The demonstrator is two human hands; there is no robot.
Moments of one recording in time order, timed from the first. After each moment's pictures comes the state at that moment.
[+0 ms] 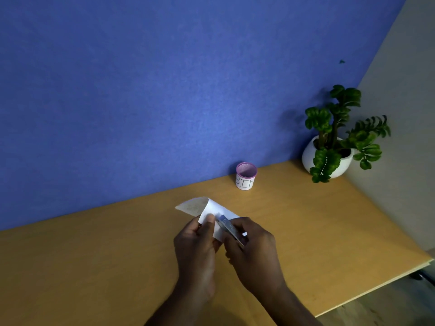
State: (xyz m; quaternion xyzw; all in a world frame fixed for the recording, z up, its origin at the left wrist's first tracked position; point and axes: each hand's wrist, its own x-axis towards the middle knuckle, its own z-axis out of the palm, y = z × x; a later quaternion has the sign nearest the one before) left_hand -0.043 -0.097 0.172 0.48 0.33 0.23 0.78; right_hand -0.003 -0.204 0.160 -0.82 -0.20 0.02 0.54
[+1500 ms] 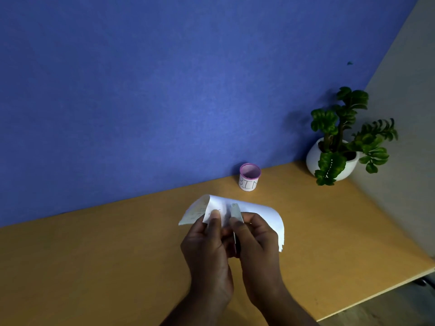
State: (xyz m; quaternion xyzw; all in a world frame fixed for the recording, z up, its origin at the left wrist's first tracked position) left_hand -0.039 -0.119 0.192 0.40 0.36 0.26 0.80; right_hand -0.018 -0.184 0.204 -0.62 -0.02 0.15 0.77
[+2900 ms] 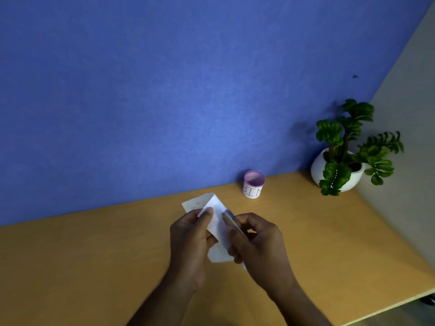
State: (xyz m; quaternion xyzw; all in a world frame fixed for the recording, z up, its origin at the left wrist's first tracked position) left_hand -0.040 -0.061 0.195 0.49 0.32 0.22 0.78; right_hand 0.004 -0.196 0.210 -0.76 -0.17 0.12 0.61
